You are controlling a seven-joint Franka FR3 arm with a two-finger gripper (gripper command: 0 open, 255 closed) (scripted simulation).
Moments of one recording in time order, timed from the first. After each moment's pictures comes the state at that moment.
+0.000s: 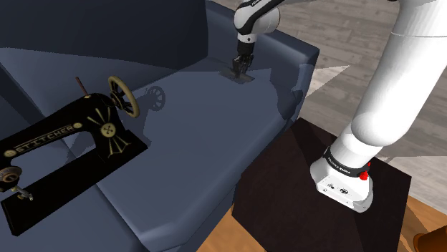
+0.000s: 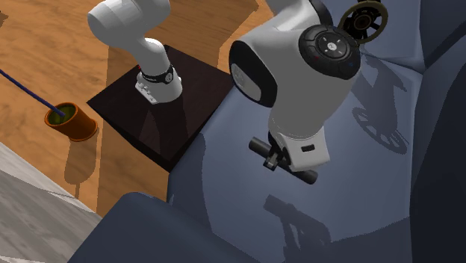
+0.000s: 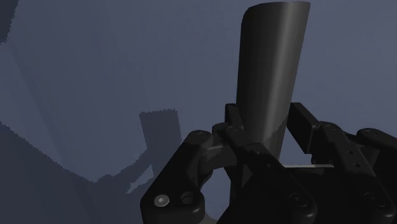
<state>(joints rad) -0.07 0.22 -0.13 -2.04 0.13 2.24 -0.29</state>
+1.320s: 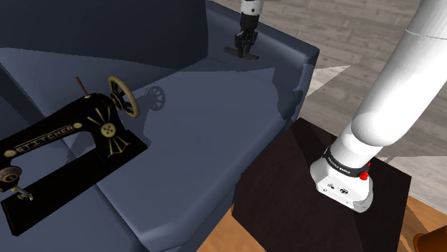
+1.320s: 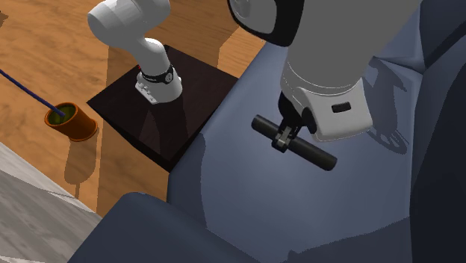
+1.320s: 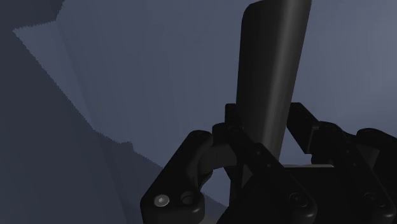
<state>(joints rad) -0.06 0.11 -0.14 -1.91 0.10 1.99 -0.26</state>
